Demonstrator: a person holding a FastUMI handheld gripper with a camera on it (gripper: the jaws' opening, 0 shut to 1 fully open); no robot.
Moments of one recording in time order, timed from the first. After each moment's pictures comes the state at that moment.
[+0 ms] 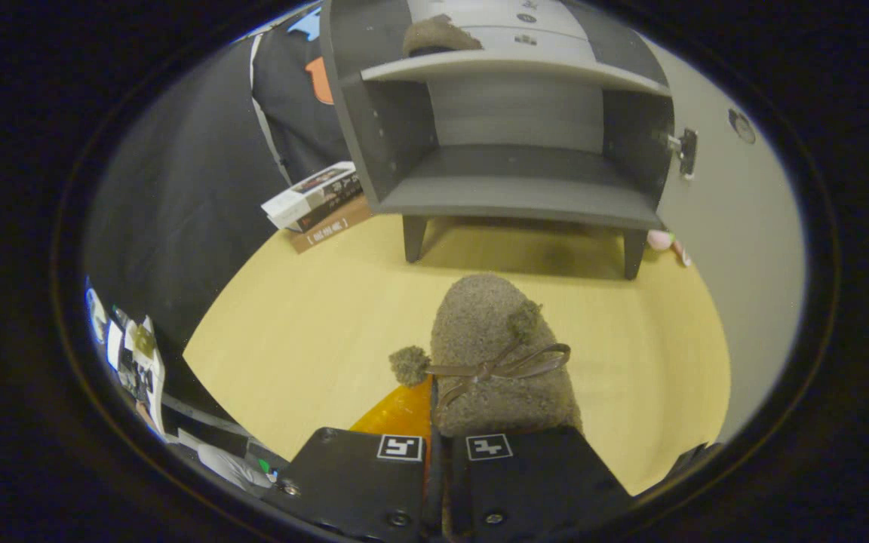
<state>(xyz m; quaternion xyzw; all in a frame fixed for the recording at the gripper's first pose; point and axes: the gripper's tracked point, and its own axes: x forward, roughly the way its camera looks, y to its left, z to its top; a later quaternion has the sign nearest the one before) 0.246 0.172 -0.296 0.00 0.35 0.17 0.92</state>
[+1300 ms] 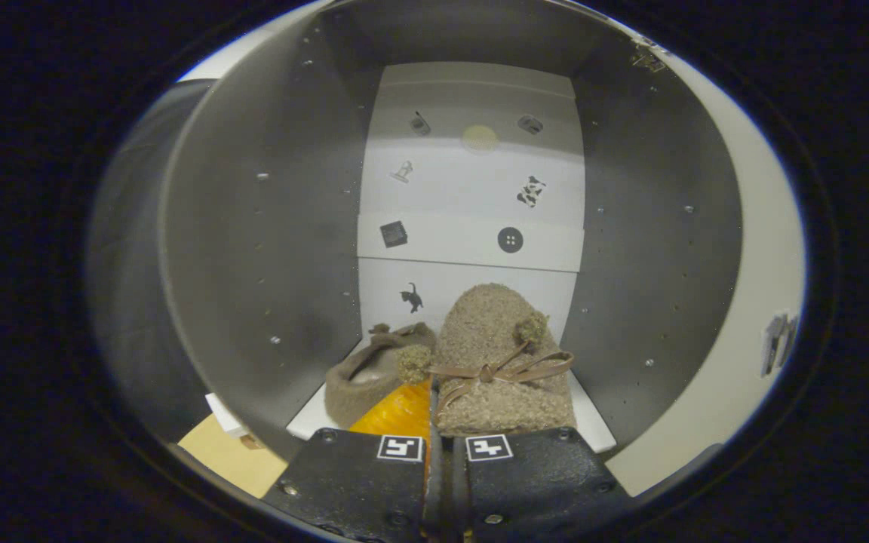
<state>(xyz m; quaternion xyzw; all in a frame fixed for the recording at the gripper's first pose) 0.482 0.156 0.053 -0.02 0.07 0.07 0.99</state>
